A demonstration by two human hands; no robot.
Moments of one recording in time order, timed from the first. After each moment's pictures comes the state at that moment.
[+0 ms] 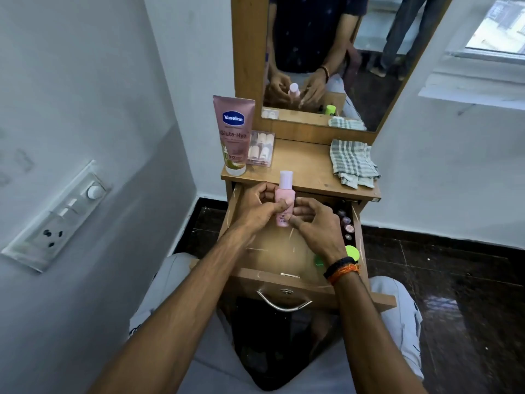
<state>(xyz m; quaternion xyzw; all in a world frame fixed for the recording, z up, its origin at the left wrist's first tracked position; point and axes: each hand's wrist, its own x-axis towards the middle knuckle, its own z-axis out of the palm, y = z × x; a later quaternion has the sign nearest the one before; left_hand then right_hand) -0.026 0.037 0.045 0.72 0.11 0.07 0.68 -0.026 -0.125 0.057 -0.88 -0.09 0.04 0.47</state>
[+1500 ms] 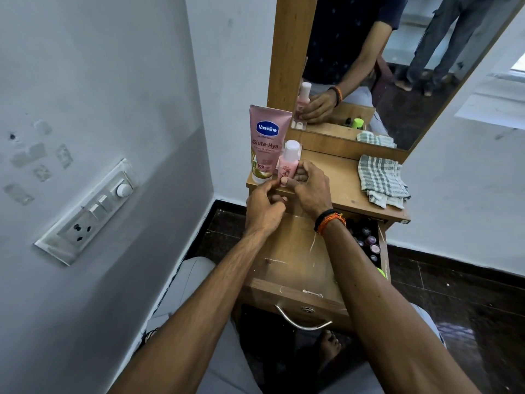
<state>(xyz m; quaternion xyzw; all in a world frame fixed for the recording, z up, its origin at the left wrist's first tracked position) -0.009 0.068 0.042 0.76 0.19 0.16 0.60 0.061 -0.029 0.077 -0.86 -0.17 -0.01 0.48</state>
